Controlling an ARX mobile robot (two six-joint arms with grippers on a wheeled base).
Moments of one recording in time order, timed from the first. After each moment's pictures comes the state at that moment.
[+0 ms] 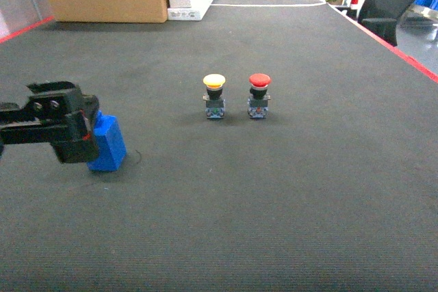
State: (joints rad) left arm -0.24 1.53 0.40 0.90 -0.15 -0.15; right arm 0.00 0.00 0.01 -0.01 0.00 0.00
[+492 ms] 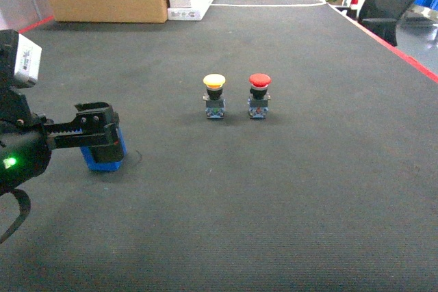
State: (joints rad) left arm -0.19 1.84 0.55 1.01 -0.11 -0.16; right arm 0.00 0.00 0.01 -0.01 0.00 0.00
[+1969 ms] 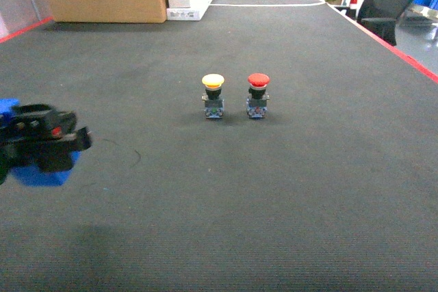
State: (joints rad) left arm -0.20 1.63 0.39 0.98 -0.19 -0.13; right arm 0.00 0.00 0.01 -0.01 0.00 0.00
